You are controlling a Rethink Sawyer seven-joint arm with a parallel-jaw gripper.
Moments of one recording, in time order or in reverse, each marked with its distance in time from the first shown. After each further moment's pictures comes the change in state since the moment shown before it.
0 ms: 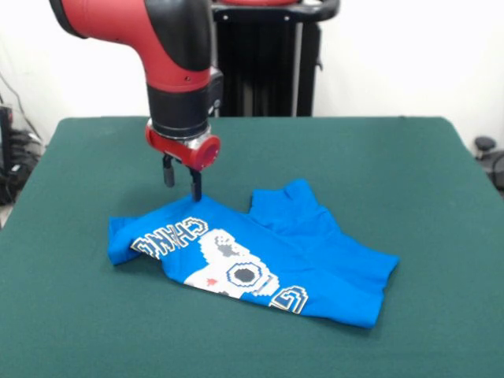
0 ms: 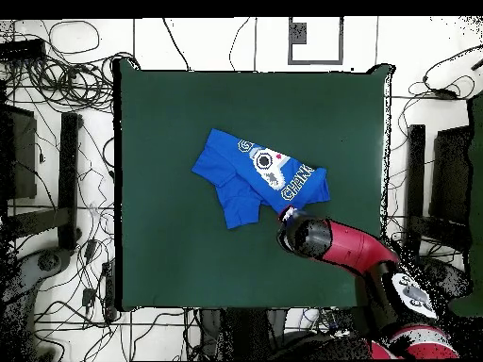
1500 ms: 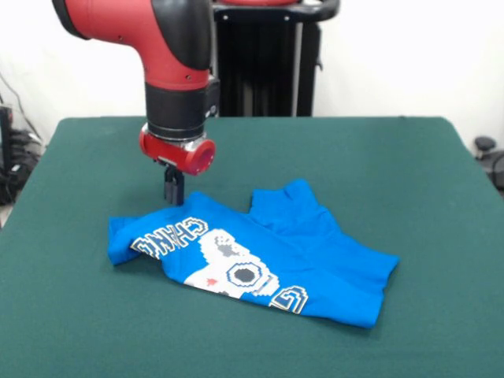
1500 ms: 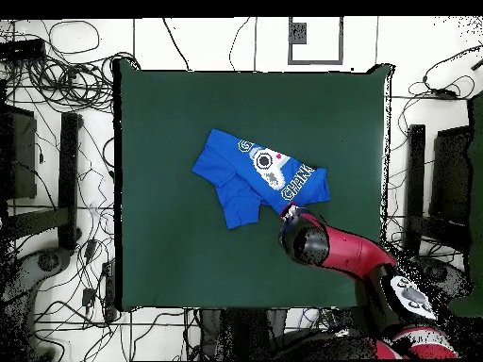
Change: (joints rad) arm -0.010 0.007 0.000 0.021 -0.053 -0.175 0.000
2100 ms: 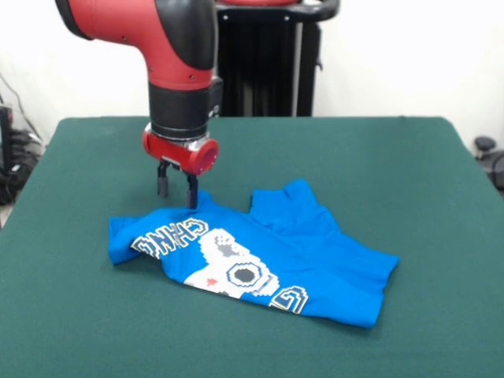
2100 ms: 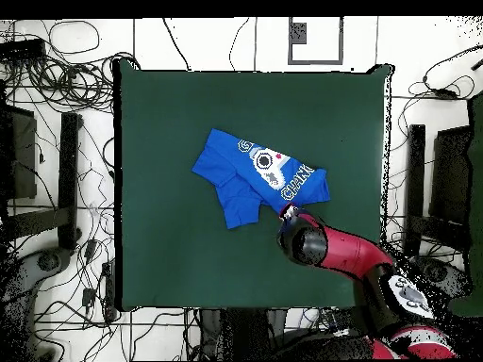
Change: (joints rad) arm 0.005 0.000 0.000 0.004 0.000 0.000 0.000
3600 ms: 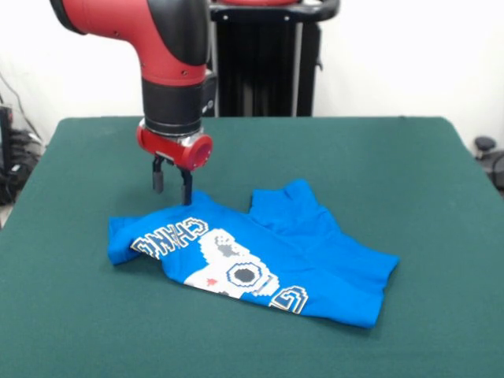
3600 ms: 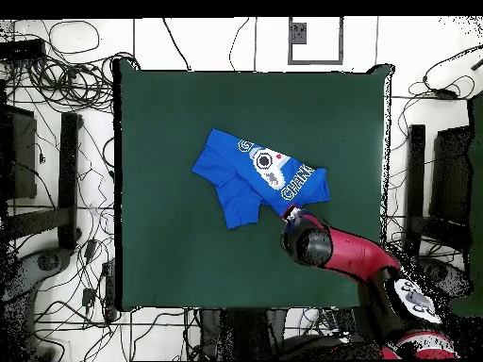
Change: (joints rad) arm -0.015 -0.014 0.000 0.004 0.001 0.031 0.000
